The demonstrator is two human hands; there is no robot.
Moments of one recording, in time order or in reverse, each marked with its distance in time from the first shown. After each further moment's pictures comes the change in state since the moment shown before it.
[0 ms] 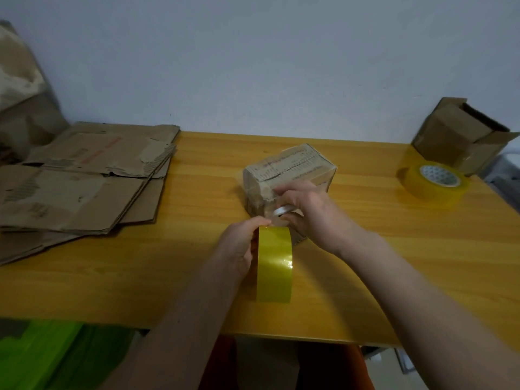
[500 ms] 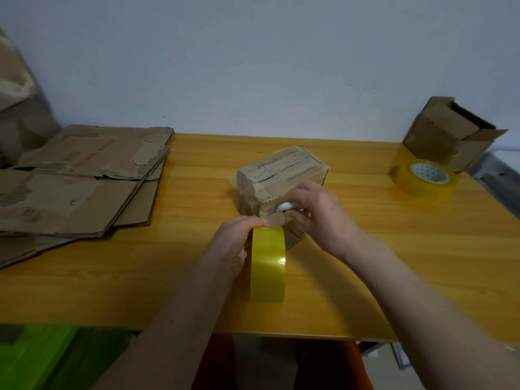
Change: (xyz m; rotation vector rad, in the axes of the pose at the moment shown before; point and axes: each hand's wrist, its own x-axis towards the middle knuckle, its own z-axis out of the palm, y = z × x) left_hand -0.009 0.003 0.002 0.069 0.012 0.114; right_hand -0.016 0.006 -0.003 0.036 0.106 0.090
